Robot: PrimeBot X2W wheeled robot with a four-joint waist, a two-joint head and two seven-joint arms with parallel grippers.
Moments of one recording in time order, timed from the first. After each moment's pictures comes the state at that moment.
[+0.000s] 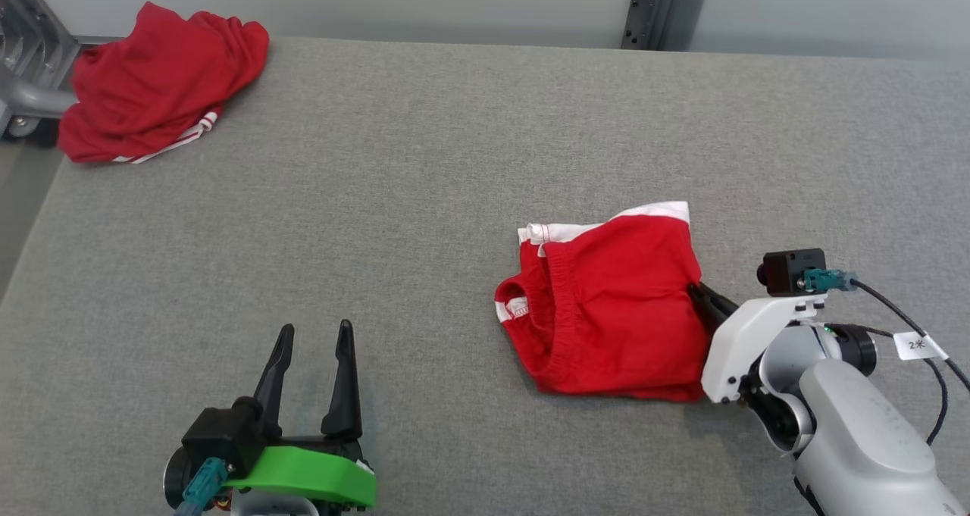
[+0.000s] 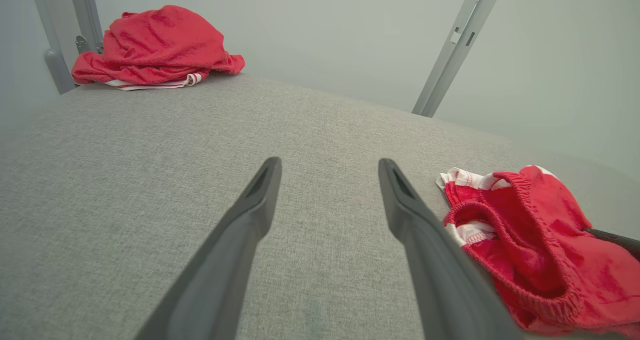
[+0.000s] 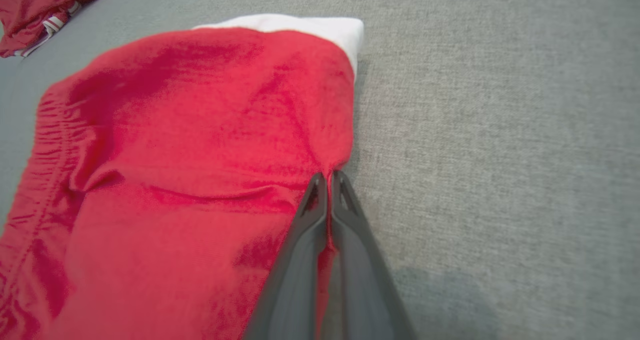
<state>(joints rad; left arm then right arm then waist) -0.02 0.05 -0.22 0.15 -0.37 -0.01 -0.26 -0.40 -0.19 0.26 0.59 0.50 0.13 0.13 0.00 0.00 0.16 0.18</state>
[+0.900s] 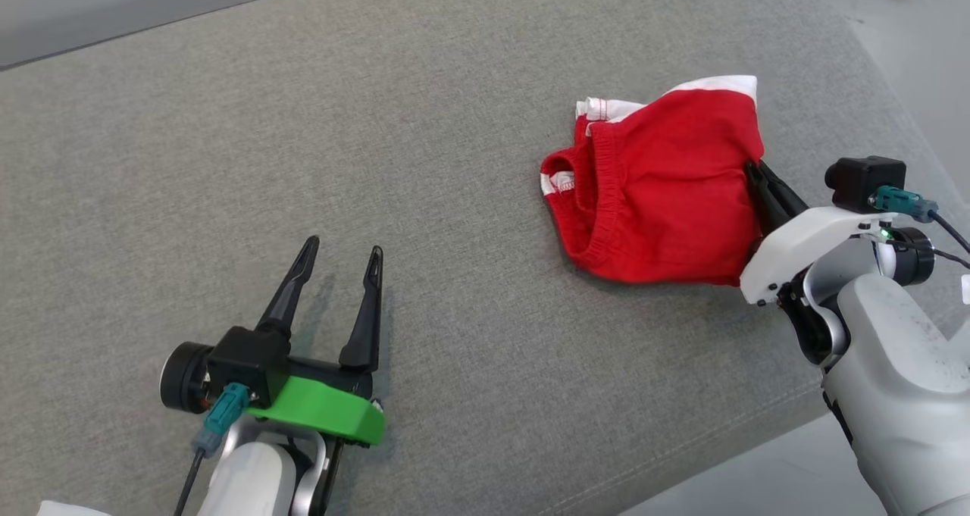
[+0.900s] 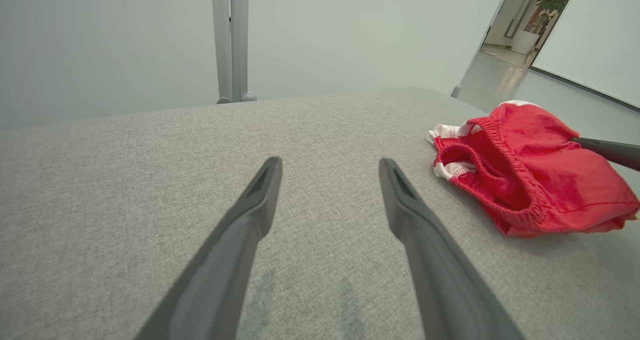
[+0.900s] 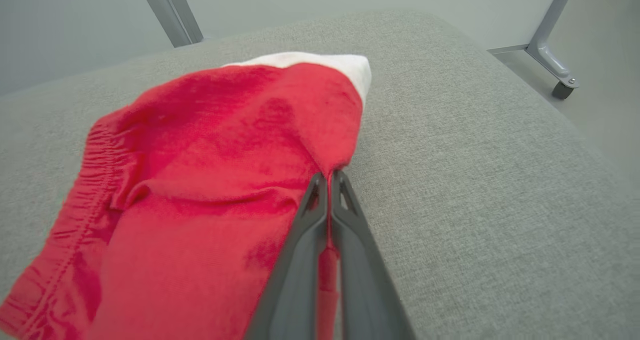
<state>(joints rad) -0.18 0.11 -0.29 0.11 -0.25 -0.05 -0.21 -0.59 -0.24 0.21 0.65 0.45 0.13 -0.08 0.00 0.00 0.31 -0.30</state>
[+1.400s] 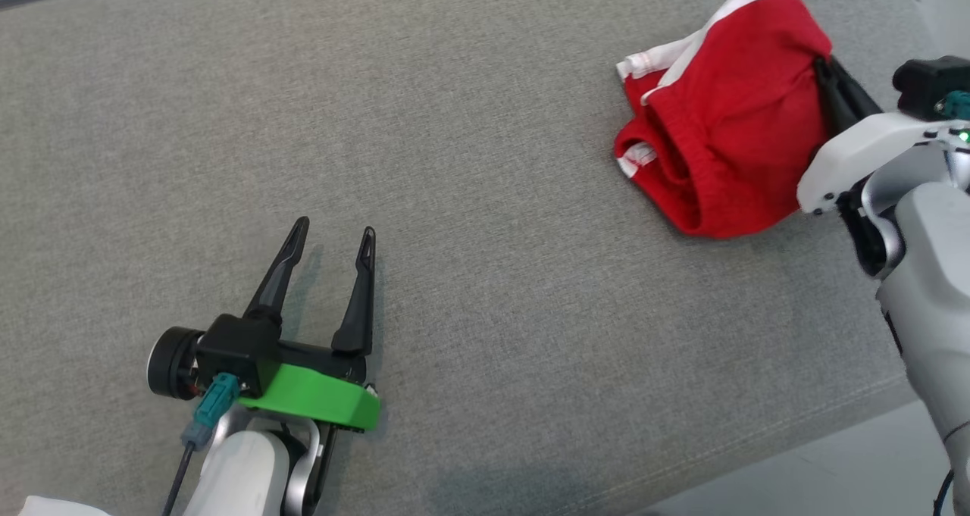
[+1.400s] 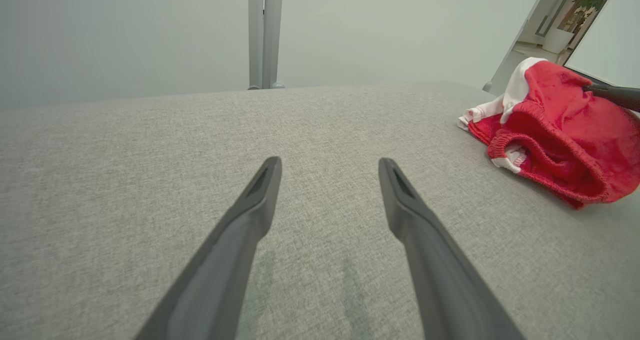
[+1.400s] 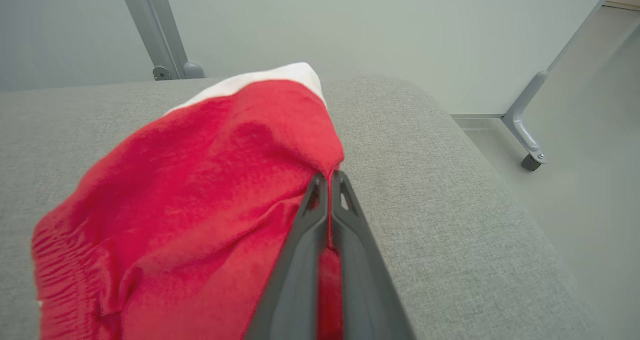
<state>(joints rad) -0.20 0.12 -0.29 0.07 -0.25 -0.03 -0.20 -0.79 -0.31 0.19 0.77 0.36 0.13 -0.14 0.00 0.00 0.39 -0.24</state>
